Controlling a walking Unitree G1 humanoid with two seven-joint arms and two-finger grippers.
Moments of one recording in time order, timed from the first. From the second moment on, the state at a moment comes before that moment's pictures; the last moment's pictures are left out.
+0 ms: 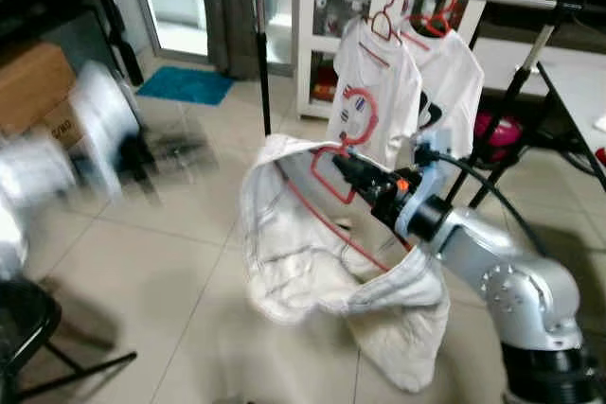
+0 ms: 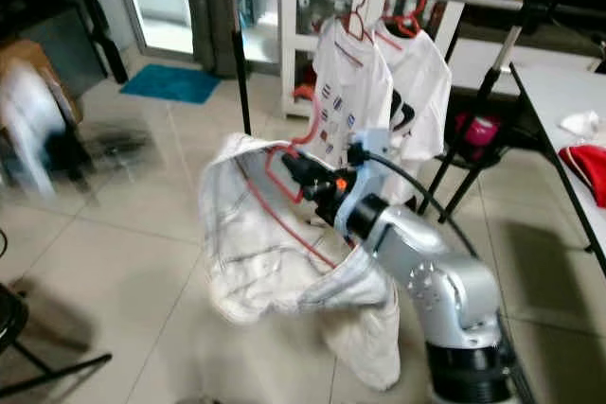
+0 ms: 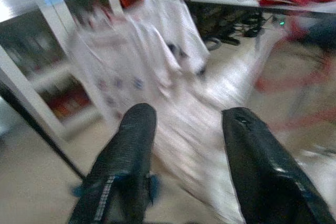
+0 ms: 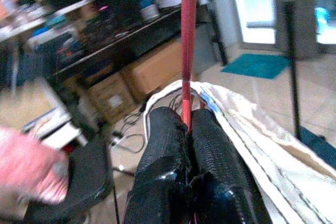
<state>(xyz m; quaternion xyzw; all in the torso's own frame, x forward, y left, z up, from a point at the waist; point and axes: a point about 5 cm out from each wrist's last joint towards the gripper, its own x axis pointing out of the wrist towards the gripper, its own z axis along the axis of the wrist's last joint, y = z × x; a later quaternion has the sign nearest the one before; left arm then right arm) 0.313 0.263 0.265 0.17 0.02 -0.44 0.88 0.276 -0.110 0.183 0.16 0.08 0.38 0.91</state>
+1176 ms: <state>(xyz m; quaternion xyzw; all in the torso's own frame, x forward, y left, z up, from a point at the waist) 0.326 0.224 0.223 0.21 0.17 -0.67 0.69 0.240 -0.092 0.206 0.11 0.04 0.58 0.81</state>
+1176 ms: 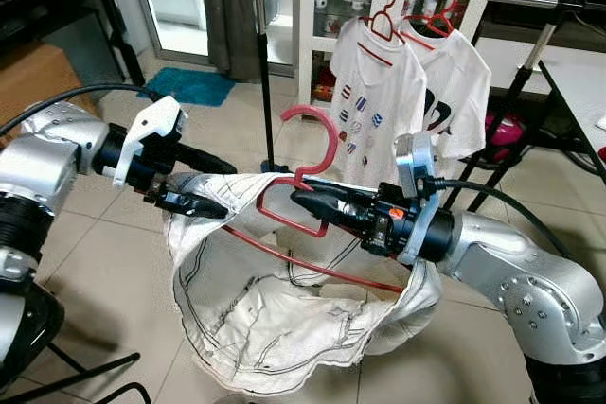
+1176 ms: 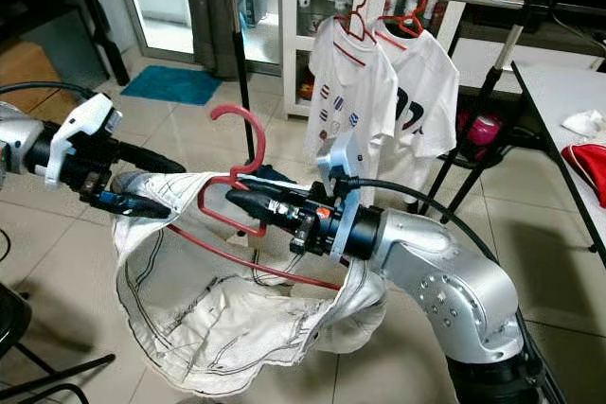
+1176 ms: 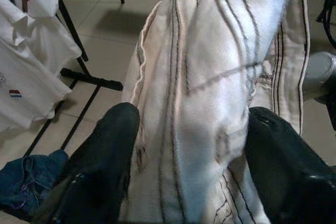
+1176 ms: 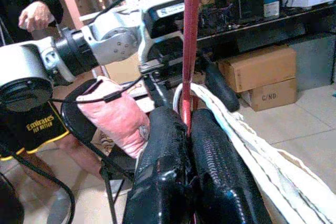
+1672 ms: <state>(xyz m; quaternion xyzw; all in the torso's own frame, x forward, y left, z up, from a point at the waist) 0.326 0.216 0.216 0.22 0.17 -0.68 0.67 0.239 -0.090 0.205 0.11 0.04 0.58 0.80</state>
